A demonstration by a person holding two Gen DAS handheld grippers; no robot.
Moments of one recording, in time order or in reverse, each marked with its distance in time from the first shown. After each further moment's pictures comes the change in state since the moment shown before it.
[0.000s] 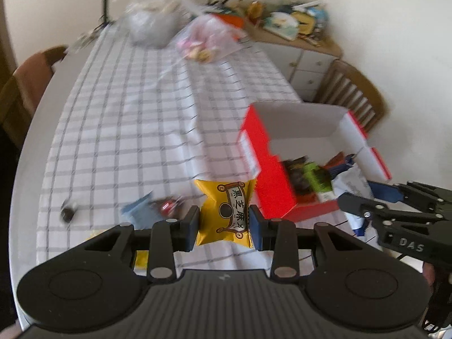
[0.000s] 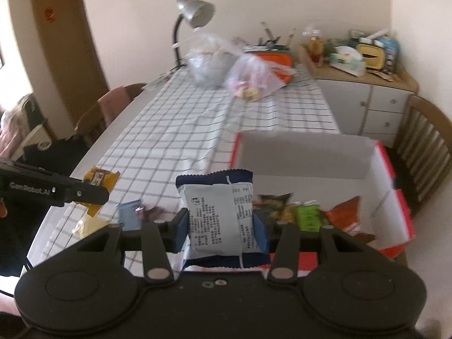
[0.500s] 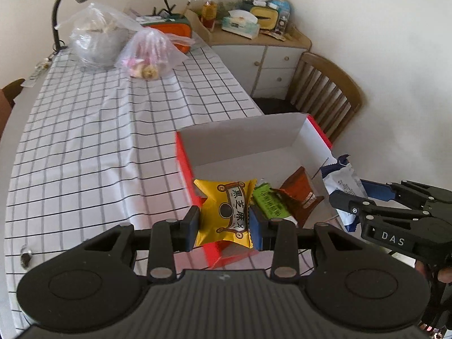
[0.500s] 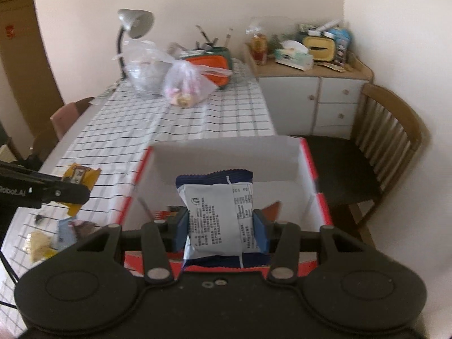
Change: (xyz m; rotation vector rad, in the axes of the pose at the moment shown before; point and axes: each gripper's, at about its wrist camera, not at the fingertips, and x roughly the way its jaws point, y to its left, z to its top) left arm 0.050 -0.098 0.048 0.097 0.011 -0.040; right arm 0.003 -0.105 0.009 0.083 -0.003 -0.136
